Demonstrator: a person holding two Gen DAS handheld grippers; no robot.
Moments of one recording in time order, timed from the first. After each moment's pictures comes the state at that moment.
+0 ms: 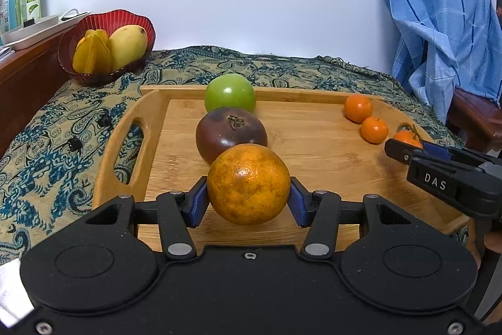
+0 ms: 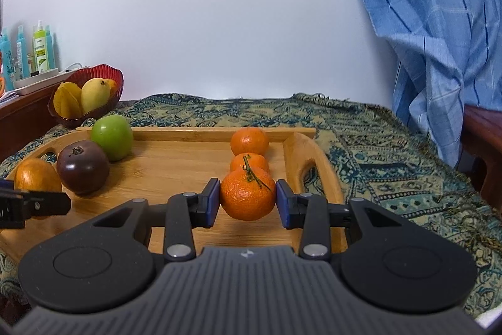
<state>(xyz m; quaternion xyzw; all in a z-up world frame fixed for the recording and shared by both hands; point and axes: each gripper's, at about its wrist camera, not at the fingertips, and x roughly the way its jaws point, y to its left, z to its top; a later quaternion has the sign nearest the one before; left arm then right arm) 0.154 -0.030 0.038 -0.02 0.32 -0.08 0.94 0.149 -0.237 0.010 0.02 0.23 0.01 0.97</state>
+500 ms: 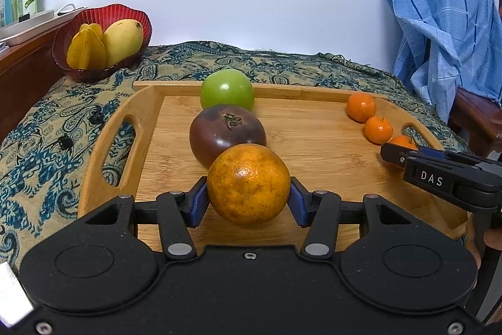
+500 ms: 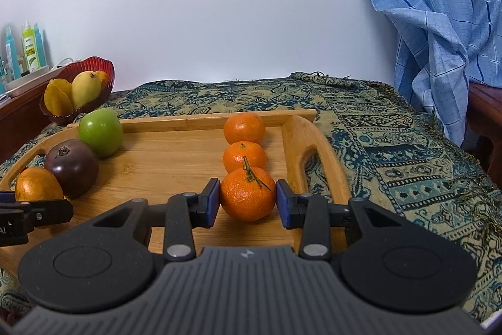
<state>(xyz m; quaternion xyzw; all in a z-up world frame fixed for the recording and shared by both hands) 0.166 -0.034 0.031 -0.02 0.33 -0.08 0.94 0.166 -0.242 0.004 0.04 0.26 0.00 0.97</state>
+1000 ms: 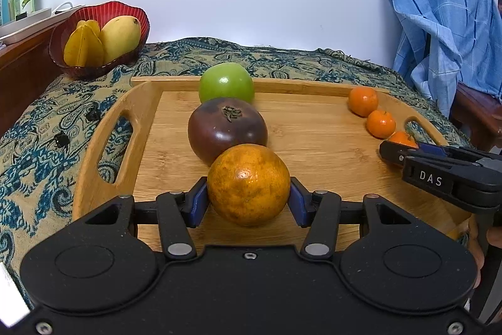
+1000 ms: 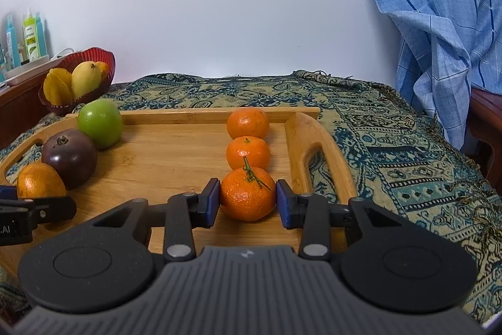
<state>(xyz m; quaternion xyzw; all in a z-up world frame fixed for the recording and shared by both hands) 0.168 -0.035 0.024 -0.02 0.33 -0.08 0.94 0.167 -0.235 0.003 0.02 0.26 0.00 0.96</state>
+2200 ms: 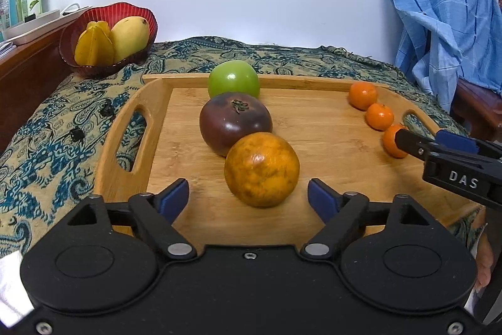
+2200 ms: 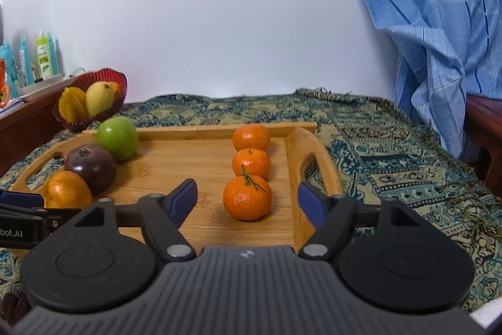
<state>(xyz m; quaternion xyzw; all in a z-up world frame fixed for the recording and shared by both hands) 0.147 -0.030 0.031 -0.01 0.33 -0.08 0.94 0.128 -0.240 0.014 0.04 0.21 0.01 0.98</state>
